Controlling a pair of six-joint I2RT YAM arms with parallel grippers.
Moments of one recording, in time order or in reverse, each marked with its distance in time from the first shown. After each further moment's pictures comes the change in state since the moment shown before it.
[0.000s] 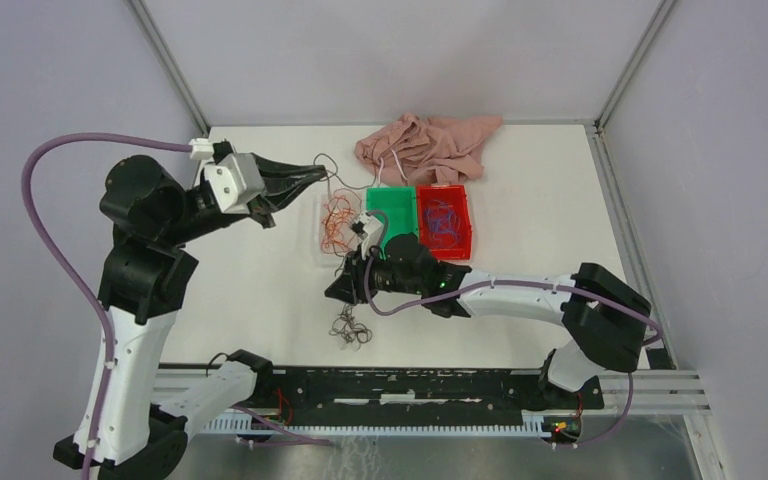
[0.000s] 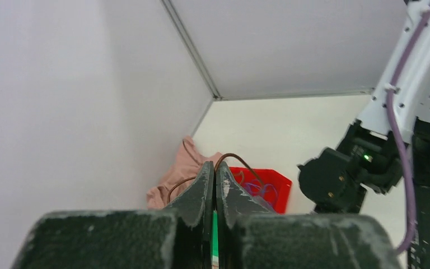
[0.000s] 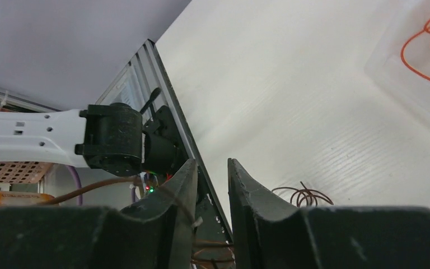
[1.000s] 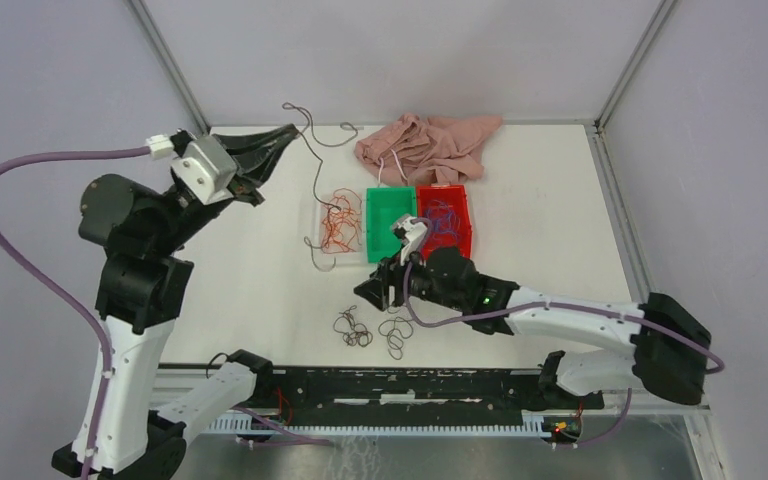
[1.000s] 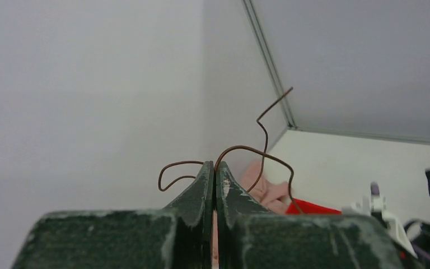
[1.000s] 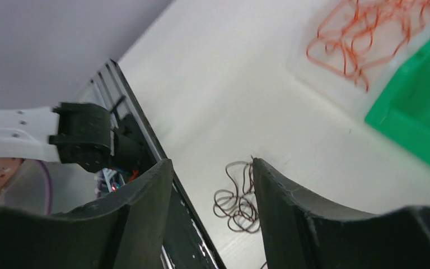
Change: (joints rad) left arm 0.000 -0.002 0.041 0.263 -0.288 -0.053; right arm 0.006 -0.239 -0.220 -0.051 0.203 -0.050
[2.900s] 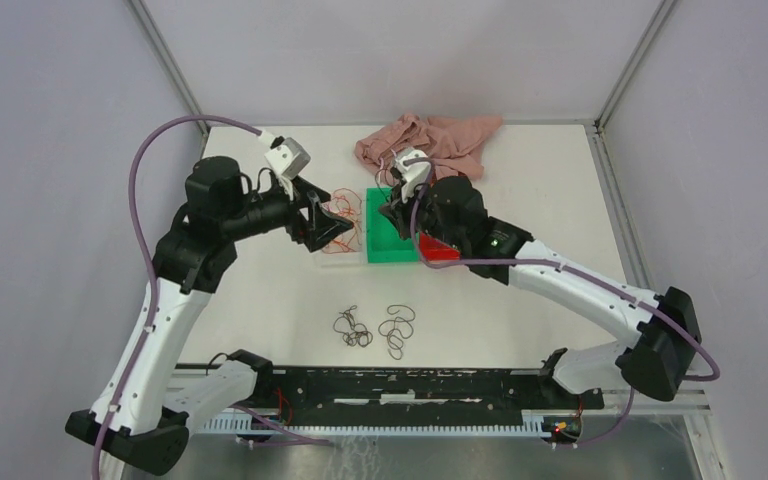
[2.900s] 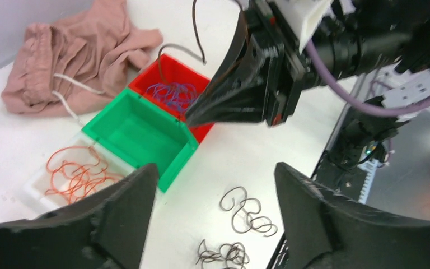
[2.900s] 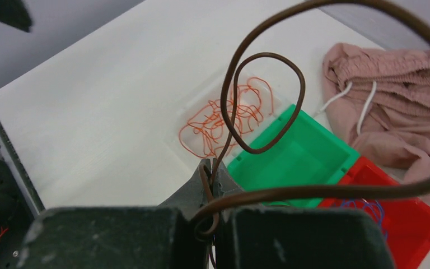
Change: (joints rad) left arm 0.000 0.009 -0.309 -0.376 0.136 -0.275; right arm -0.175 0.003 0.401 -0.288 0.063 -0.492
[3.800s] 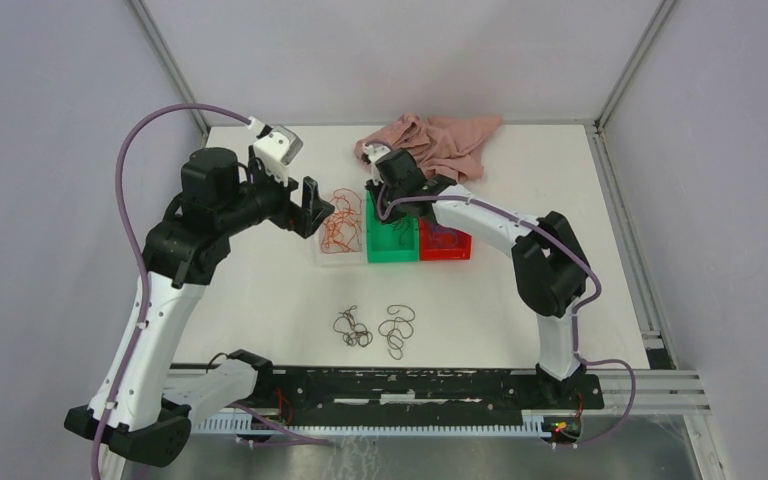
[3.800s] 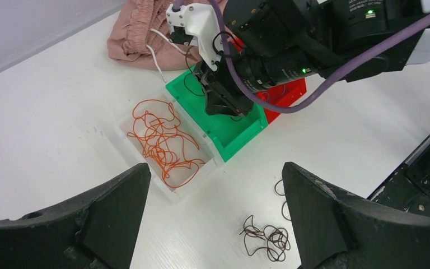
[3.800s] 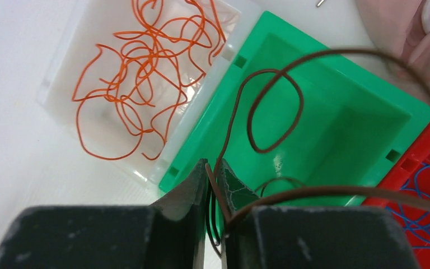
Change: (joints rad) left arm 0.000 0.070 0.142 -0.191 -0.345 0.072; right arm -0.177 0.621 0.467 -0.418 -0.051 0.161
